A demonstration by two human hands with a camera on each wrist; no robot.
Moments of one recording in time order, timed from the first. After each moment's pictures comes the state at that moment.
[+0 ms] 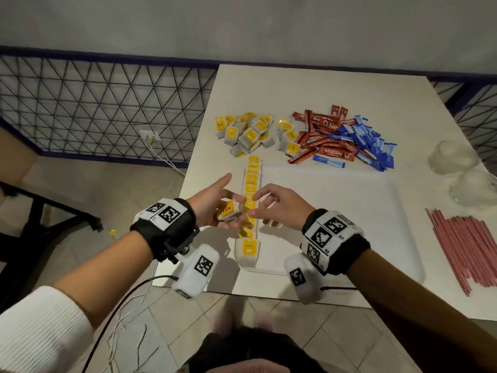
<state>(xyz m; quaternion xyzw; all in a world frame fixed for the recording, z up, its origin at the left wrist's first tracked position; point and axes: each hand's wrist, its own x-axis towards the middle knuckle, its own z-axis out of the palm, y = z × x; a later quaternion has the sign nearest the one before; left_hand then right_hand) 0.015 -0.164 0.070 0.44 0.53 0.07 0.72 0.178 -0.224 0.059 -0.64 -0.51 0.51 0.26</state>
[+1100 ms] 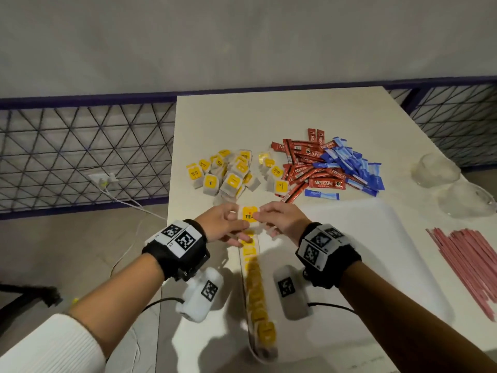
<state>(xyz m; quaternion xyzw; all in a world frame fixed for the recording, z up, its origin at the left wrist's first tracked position) 0.062 -0.039 0.042 0.59 0.40 0.01 0.70 0.203 -0.116 0.038 -0.70 -0.29 0.52 0.39</state>
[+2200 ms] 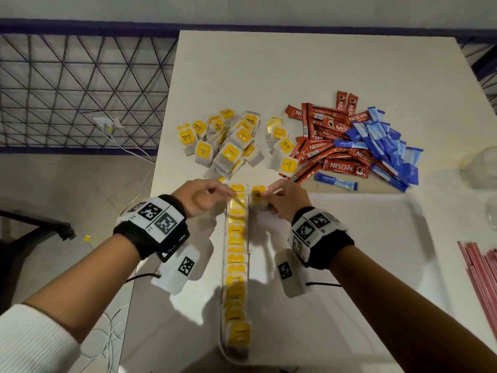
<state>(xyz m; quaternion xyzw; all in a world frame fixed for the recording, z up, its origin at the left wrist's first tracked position) 0.066 -0.006 0.004 0.72 0.46 0.00 0.52 0.246 -0.083 -0.028 -0.79 -0.33 0.44 0.28</state>
